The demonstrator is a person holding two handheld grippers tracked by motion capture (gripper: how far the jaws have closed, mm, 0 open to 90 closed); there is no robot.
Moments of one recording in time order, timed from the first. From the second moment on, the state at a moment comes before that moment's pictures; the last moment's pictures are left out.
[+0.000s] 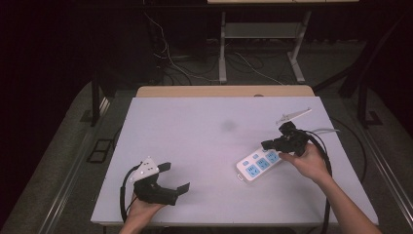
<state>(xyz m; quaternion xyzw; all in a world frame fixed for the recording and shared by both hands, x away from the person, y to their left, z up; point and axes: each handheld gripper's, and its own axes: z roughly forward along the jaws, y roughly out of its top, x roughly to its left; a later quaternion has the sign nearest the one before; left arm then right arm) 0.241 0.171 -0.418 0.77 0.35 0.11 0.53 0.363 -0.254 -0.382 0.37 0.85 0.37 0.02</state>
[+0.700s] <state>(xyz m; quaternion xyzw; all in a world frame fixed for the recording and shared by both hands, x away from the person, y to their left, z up) 0.241 0.172 -0.418 0.77 0.35 0.11 0.53 0.377 -0.276 -0.379 0.39 0.85 0.36 0.03</state>
